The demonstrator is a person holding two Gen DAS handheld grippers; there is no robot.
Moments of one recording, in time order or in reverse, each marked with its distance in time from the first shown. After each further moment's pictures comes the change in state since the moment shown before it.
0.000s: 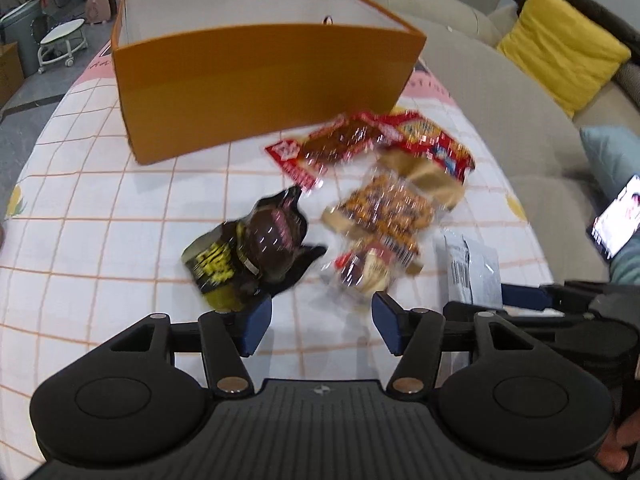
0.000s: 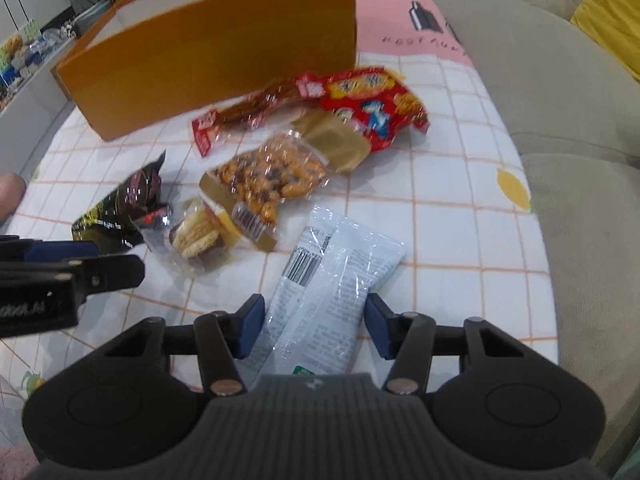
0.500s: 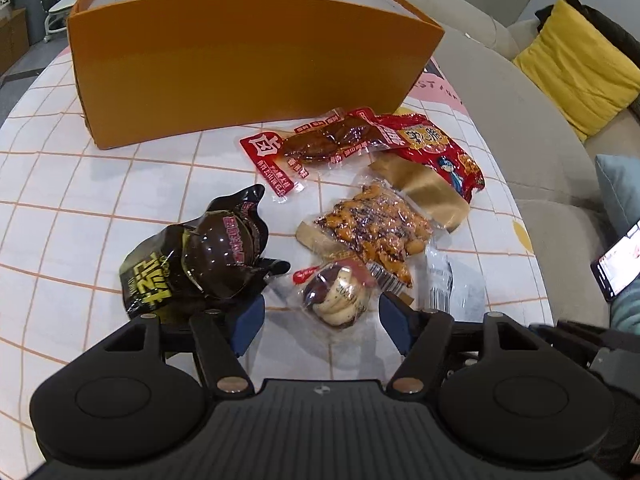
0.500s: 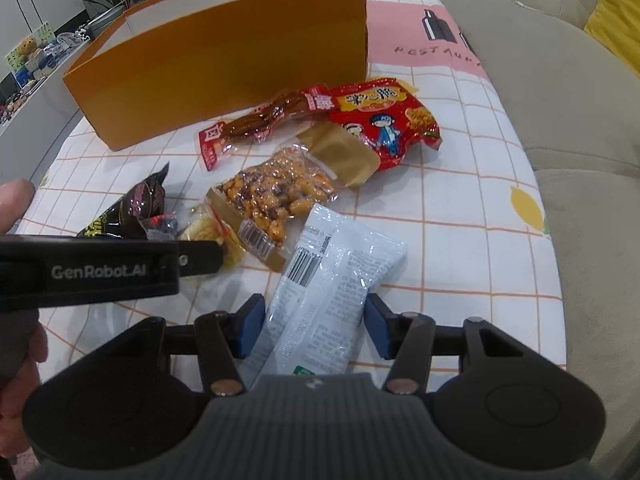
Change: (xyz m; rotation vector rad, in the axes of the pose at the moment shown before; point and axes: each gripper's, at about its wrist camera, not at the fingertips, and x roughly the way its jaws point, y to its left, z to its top) left arm 0.042 -0.013 0.010 -0.093 0.017 -0.010; right arm 0.011 -0.004 0.008 -0.016 -0.009 0.046
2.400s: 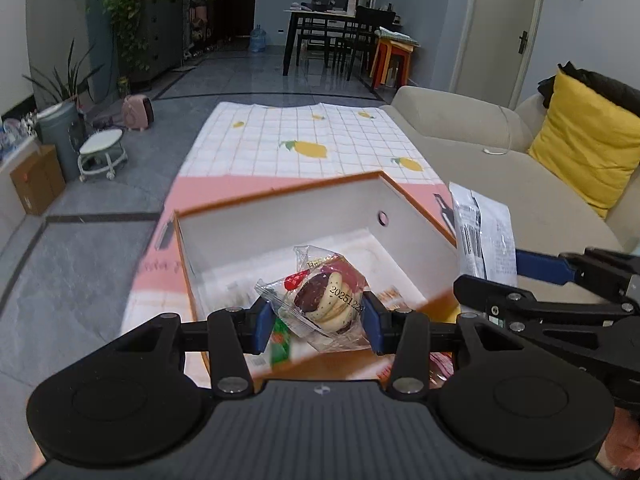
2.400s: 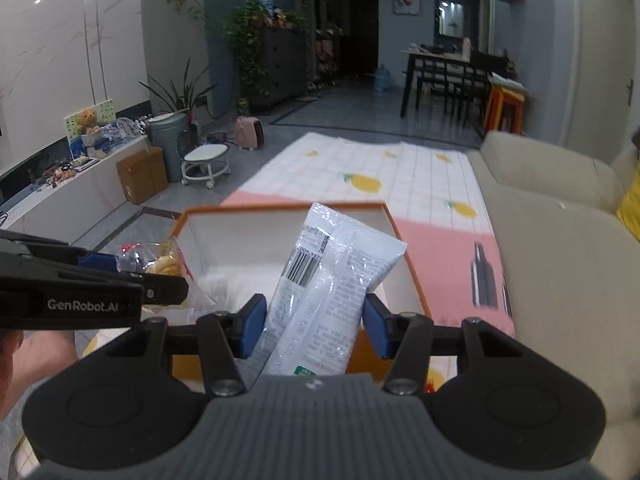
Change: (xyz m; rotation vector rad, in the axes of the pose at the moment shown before) left arm -0.098 0.022 0.156 0.161 -0.300 0.150; right arm -0.070 0.050 0.175 -0.188 -0.431 0.073
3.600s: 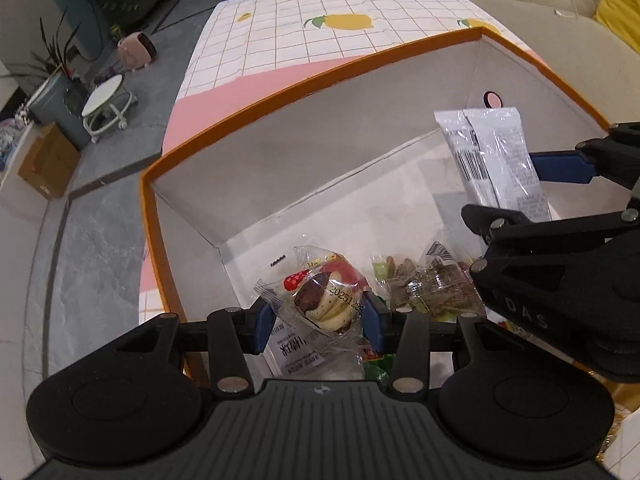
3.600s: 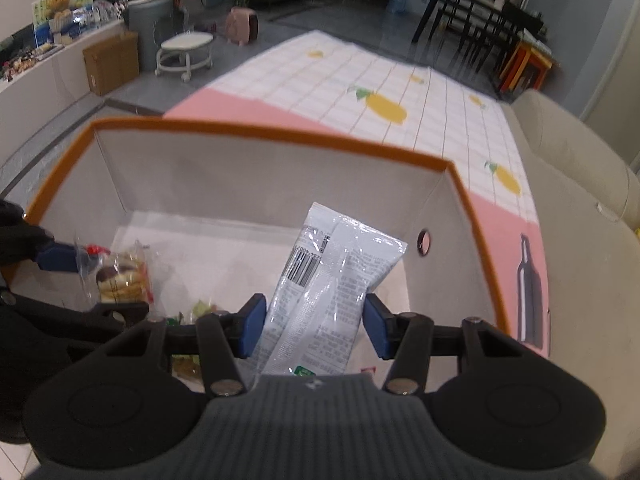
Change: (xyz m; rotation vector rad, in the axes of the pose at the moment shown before) left arm 0.146 0.024 0.007 0.181 0.366 0.175; right arm 0.196 0.019 0.021 -0.154 0.326 -0.101
